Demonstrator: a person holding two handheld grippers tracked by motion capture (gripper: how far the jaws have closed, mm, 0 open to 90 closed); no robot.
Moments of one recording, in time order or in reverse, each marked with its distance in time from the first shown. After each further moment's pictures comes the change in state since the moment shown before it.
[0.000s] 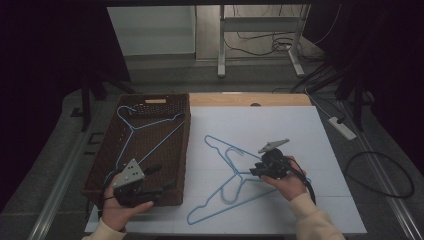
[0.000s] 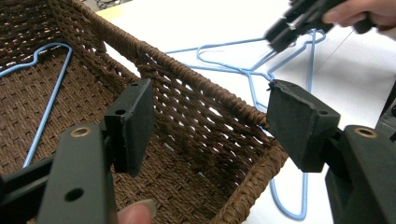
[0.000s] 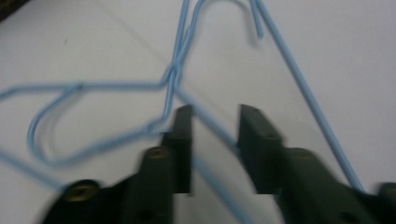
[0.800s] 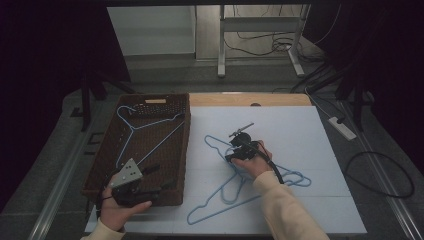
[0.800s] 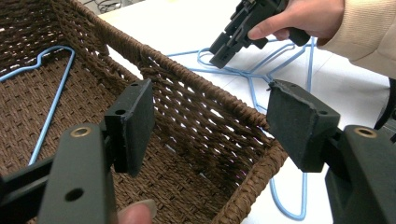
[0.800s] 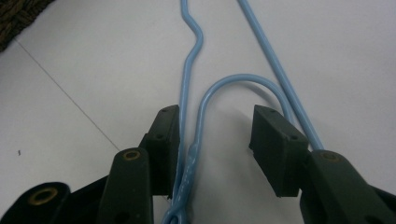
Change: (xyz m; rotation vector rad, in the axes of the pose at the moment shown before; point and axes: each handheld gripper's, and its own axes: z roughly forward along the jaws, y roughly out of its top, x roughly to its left) left arm 0.001 0.001 -0.004 -0.009 -0.001 0.000; right arm 0.009 0.067 0.073 0.075 -0.025 0.031
